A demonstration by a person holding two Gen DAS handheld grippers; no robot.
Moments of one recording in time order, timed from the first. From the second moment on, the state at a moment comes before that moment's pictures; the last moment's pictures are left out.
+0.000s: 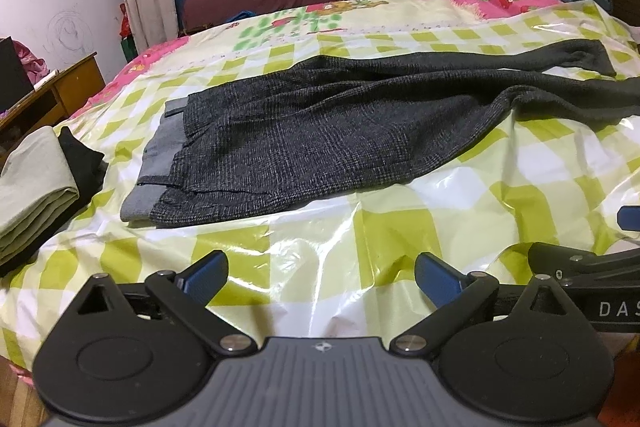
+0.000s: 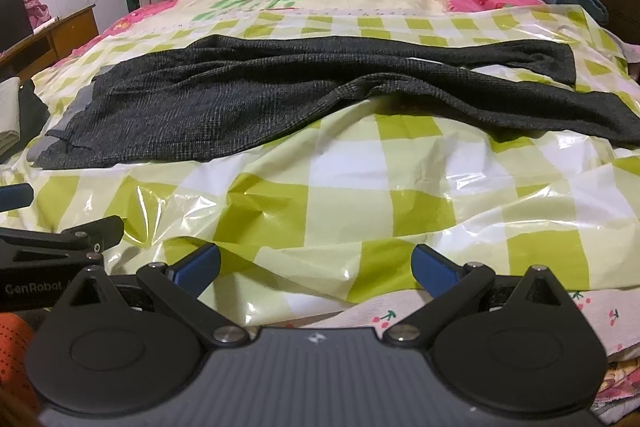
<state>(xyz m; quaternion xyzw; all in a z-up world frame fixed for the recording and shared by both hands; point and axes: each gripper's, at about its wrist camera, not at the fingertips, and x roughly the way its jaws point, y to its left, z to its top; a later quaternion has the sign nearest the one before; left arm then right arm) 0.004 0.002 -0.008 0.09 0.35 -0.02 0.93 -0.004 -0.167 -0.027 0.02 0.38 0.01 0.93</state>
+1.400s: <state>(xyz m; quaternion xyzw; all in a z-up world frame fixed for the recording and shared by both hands) 0.075 0.159 -0.012 -0.04 0.36 0.10 0.93 0.078 -0.019 -0.014 -0.16 0.27 0.20 0.93</state>
